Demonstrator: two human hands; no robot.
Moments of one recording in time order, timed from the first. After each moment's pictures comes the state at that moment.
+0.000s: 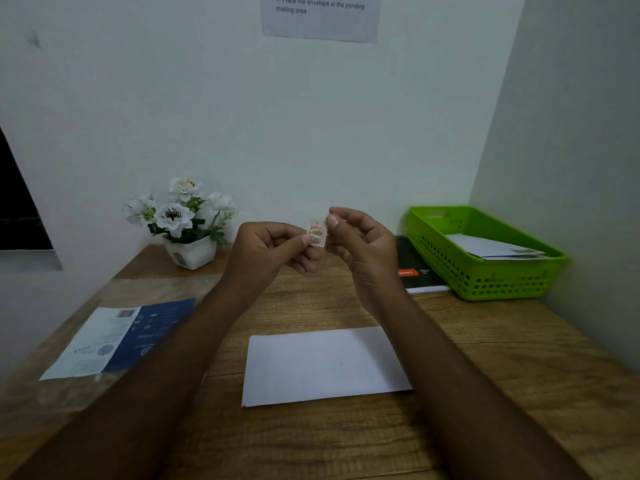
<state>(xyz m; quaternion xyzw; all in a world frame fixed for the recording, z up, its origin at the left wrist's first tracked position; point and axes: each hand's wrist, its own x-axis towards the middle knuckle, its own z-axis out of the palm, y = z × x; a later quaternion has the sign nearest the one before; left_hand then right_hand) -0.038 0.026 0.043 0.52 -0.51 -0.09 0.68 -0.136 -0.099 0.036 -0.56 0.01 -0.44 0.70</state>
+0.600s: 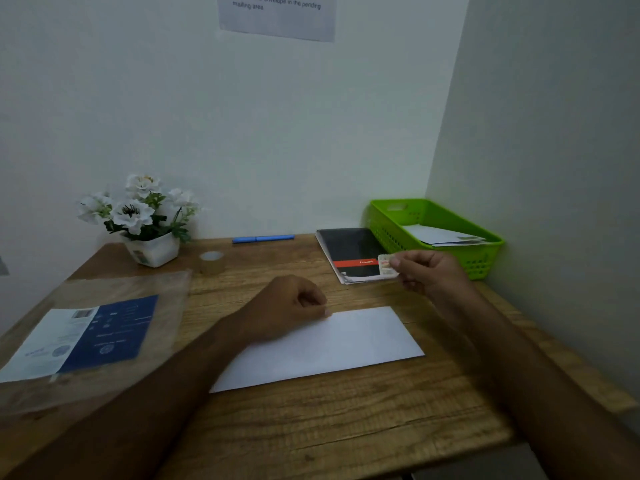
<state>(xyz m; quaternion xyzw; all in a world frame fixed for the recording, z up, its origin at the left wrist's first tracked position) -0.073 -0.008 -0.008 0.72 -0.58 -0.14 0.35 -0.269 -0.184 0.013 -0.67 0.25 -0.36 0.60</state>
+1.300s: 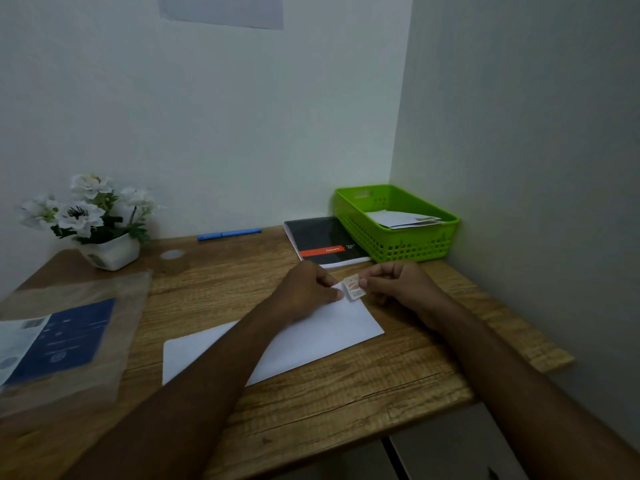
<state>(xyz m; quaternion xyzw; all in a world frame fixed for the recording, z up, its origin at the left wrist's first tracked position) -0.138 -0.073 -0.008 0.75 -0.52 -0.16 0.37 -0.300 -0.179 -0.008 -0.72 0.29 -0.26 0.57</state>
